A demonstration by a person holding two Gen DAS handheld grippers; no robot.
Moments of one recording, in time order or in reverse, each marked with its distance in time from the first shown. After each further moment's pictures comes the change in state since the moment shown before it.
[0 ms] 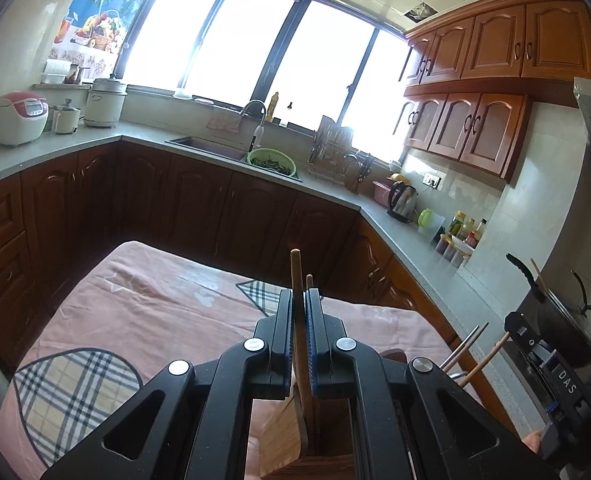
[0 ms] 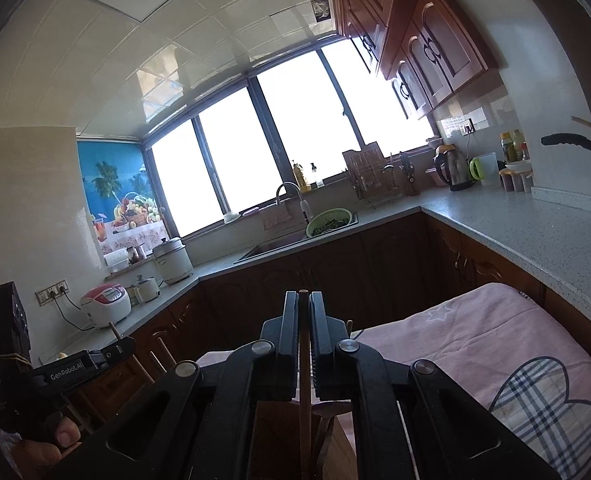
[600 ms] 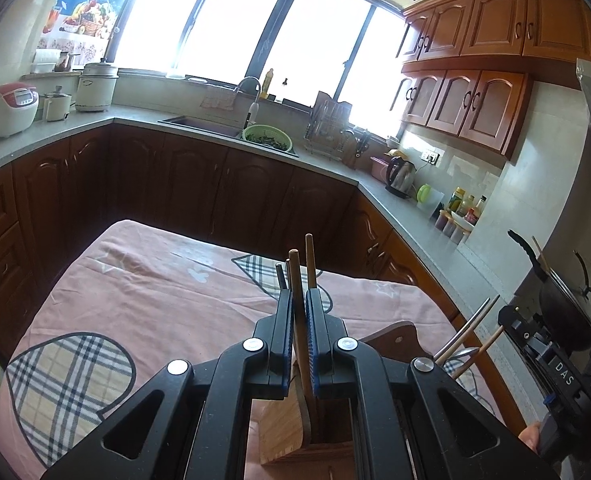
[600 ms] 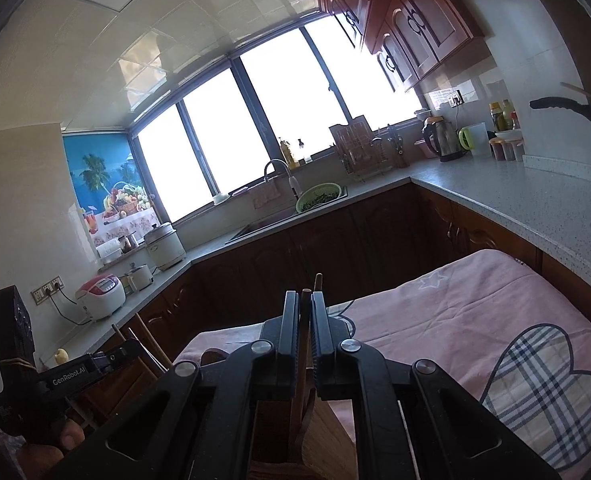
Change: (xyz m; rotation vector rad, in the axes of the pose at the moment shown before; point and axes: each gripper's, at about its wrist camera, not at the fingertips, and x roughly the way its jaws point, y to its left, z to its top) left arm 0.018 0.008 0.016 0.014 0.072 -0.009; right arm 0.009 -0.019 -0.013 0.045 0.082 -0.023
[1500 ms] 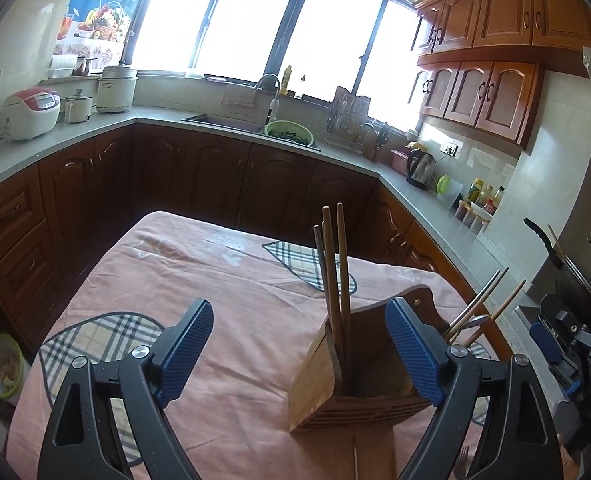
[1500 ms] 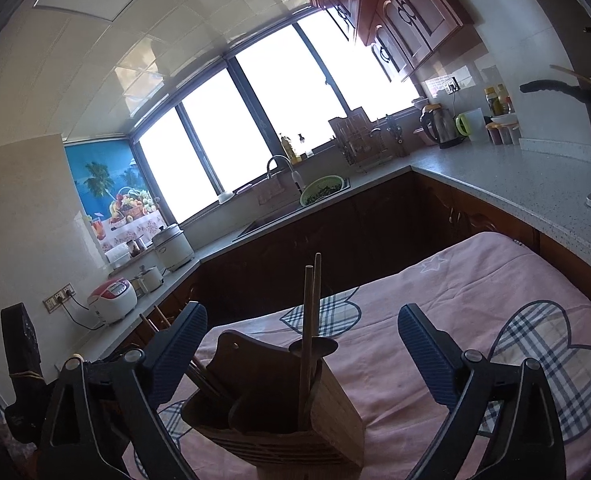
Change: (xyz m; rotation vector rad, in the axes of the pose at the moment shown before) left arm -0.049 0.001 -0.028 0.012 0.016 0.088; right arm -0.024 -0.007 -0.008 0.059 0.021 0.029
